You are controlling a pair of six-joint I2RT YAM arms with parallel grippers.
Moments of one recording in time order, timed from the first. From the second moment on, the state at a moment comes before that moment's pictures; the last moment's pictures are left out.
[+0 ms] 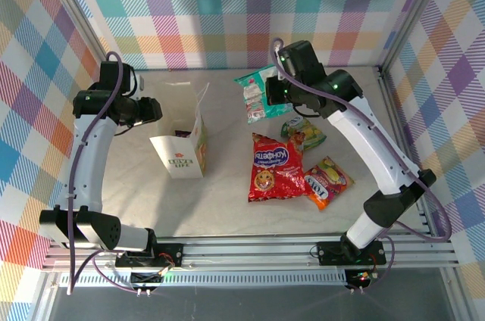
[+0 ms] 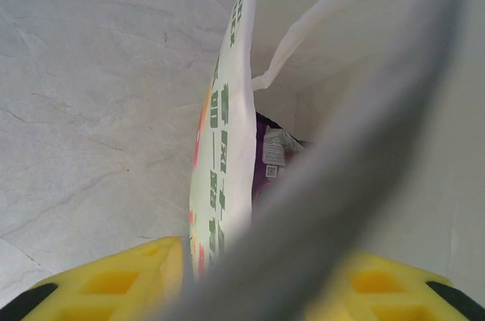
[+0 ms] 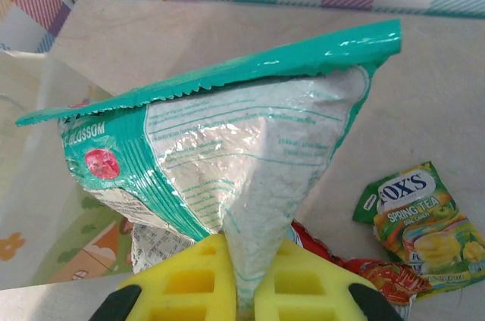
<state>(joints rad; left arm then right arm) -0.02 1.38 1.61 -1.21 0.08 -0.26 0.68 1.62 2.01 -1.09 0.12 0.37</state>
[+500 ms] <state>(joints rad) -0.02 1.38 1.61 -1.21 0.08 -0.26 0.76 1.74 2.38 -1.17 0.17 0.33</state>
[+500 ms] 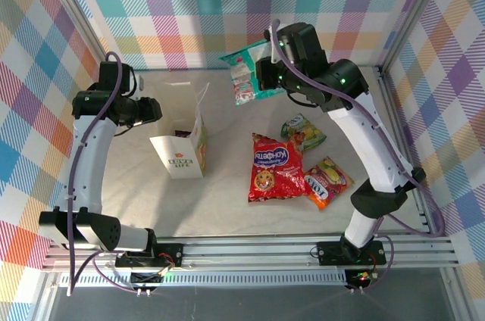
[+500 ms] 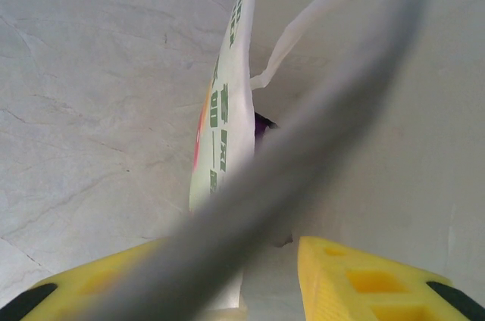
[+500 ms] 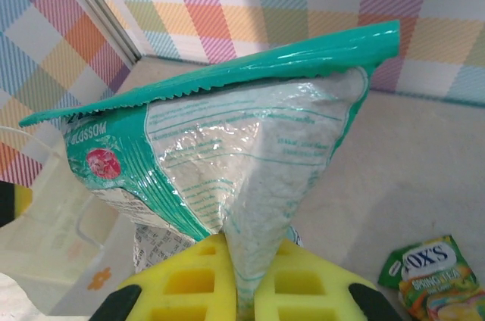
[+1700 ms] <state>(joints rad) -0.02 1.33 1.65 -1.15 0.06 -0.27 0.92 1.87 2.39 -0.75 -0.10 0.37</state>
